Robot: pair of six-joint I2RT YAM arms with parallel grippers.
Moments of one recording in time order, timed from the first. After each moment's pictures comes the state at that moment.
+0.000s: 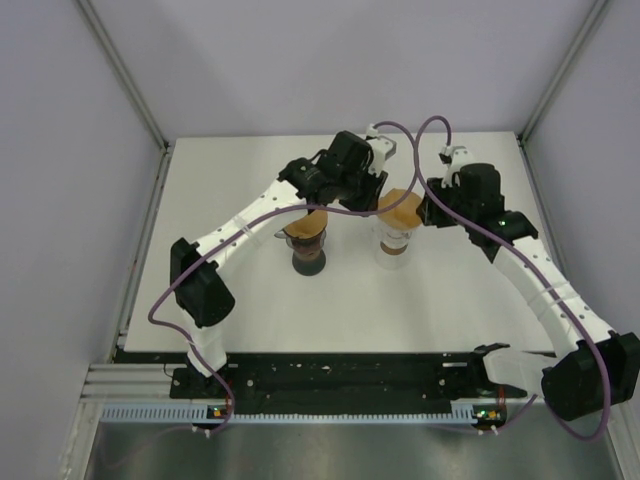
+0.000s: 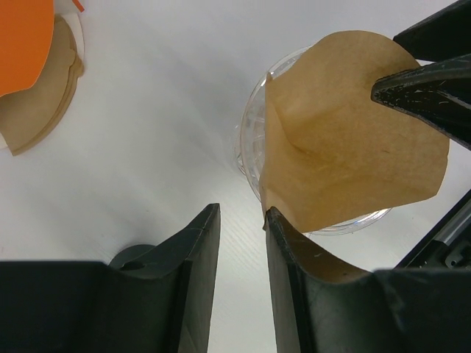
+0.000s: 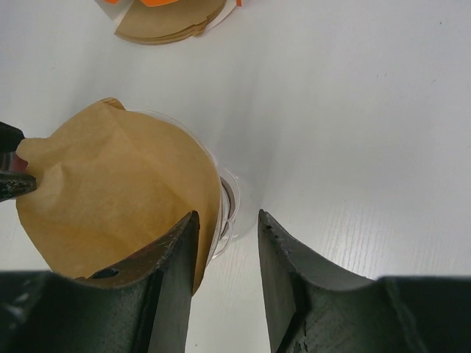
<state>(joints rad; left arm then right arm) -0.79 1.88 1.92 -0.77 0.09 -0.13 0.29 1.17 1.07 -0.47 -0.08 0.17</state>
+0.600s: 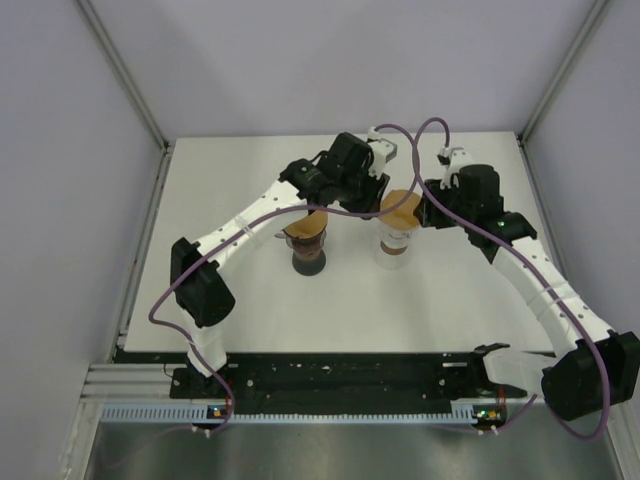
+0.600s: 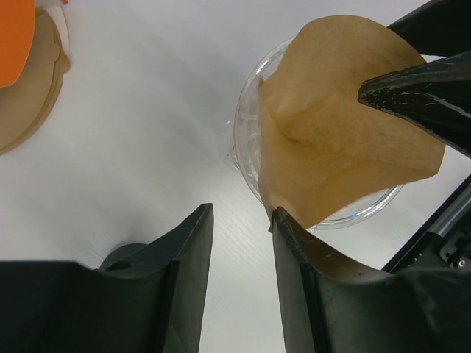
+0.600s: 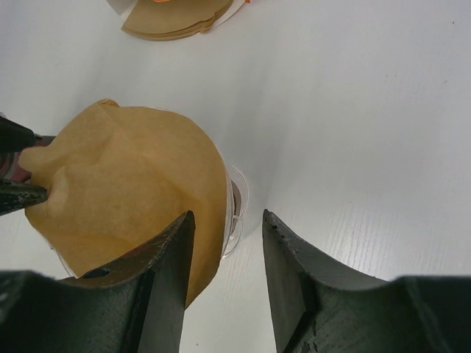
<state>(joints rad) -0.79 1.88 1.90 -0.76 0.11 -0.13 0.29 1.17 1.05 -0.45 -0.10 0.17</state>
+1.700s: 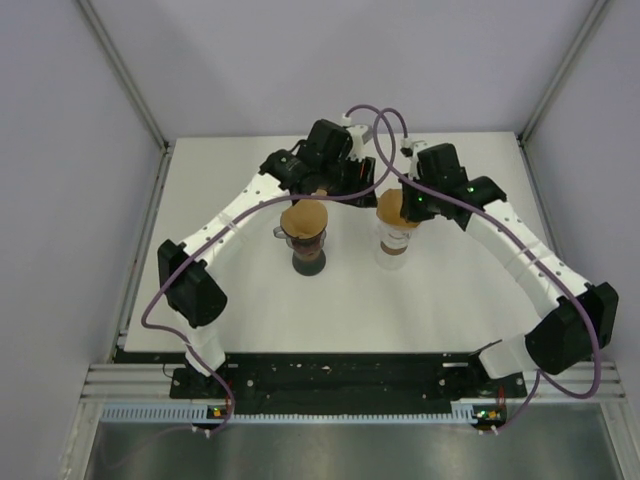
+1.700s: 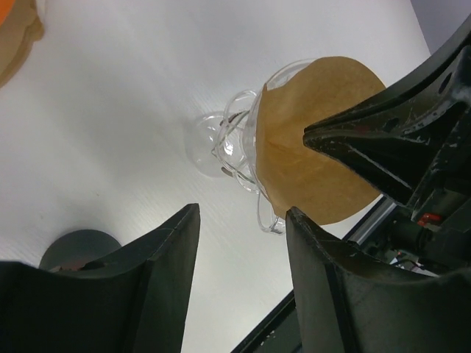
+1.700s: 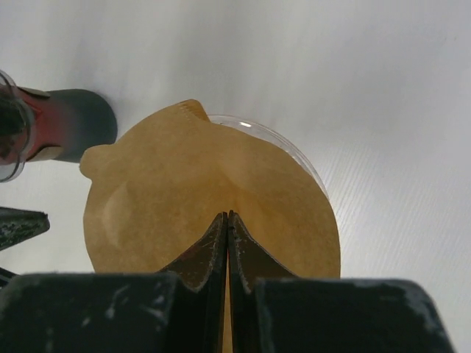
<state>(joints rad) -0.69 1.83 1.92 -0.77 0.24 -0.34 0.45 1.41 1.37 -0.76 -0.03 0.19</state>
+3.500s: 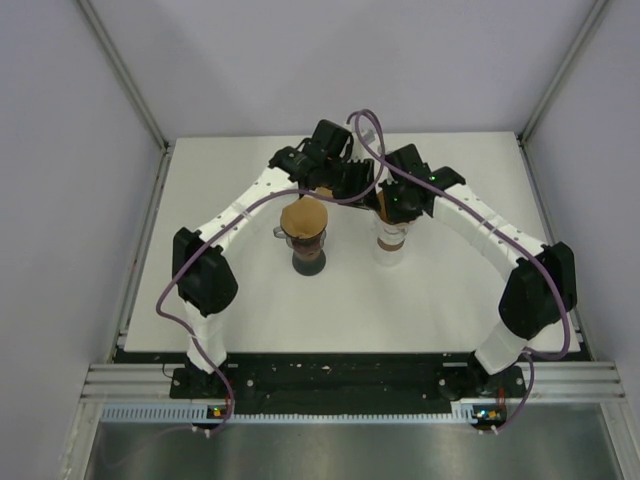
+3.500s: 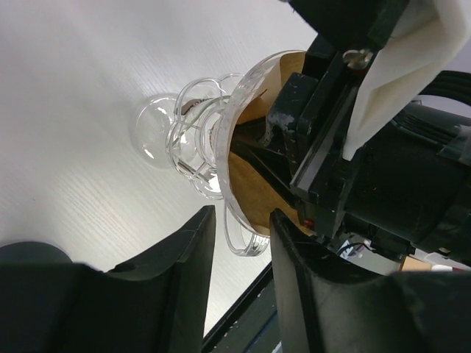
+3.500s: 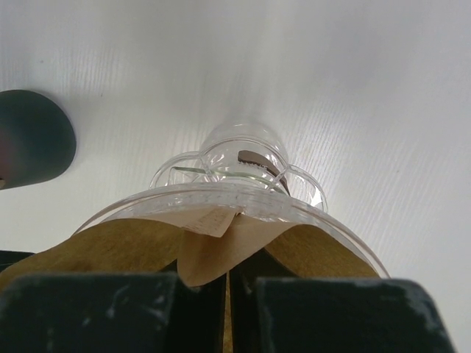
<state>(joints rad) -0.66 1.93 1.94 -0.76 0.44 -0.44 0.53 1.65 1.46 -0.81 0.11 0.26</state>
